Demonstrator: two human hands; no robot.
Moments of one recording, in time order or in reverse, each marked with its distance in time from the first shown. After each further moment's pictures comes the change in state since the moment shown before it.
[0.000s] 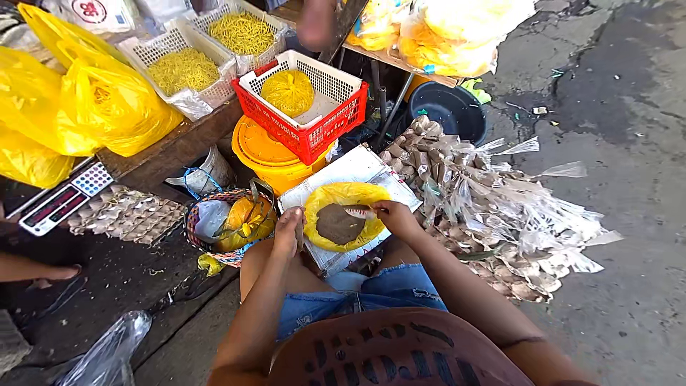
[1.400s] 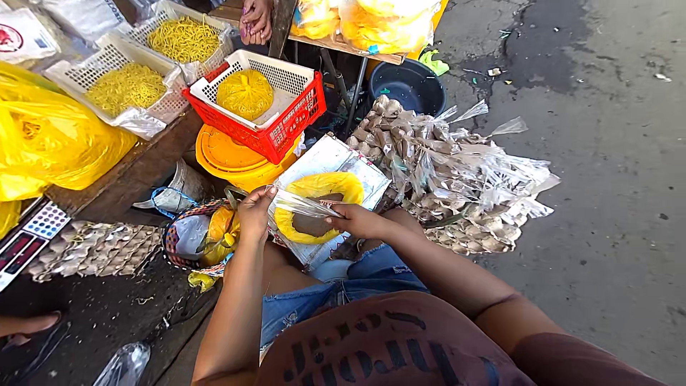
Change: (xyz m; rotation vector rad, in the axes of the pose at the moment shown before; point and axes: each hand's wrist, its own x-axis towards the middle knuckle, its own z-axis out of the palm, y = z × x) left_hand 0.018 0.065 0.046 0.325 0.086 0.078; right_hand -0.038 -0.031 -0.003 0.137 -0.389 -0.261
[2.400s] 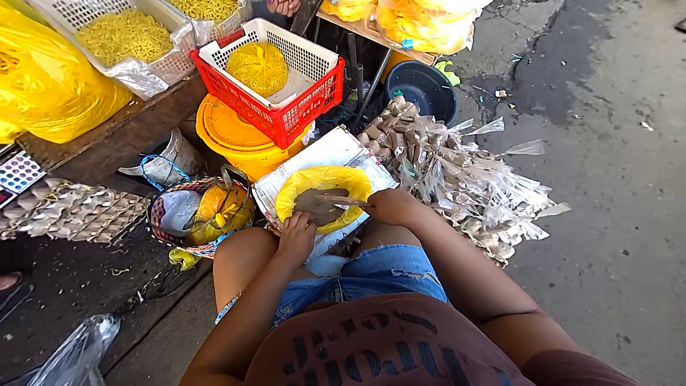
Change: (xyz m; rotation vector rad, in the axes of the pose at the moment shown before) left_hand -0.066 -0.100 0.012 1.059 -0.504 0.532; right_hand -0.005 -0.021 -0.046 -0.679 -0.149 0.517
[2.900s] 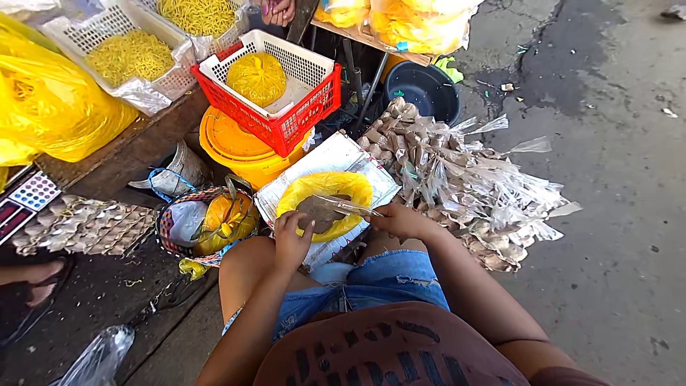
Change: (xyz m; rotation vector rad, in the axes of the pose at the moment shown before) left_hand 0.014 0.003 -0.026 -0.401 0.275 -0.351; right_hand 0.005 0.040 0.036 0.638 0.020 -0.189
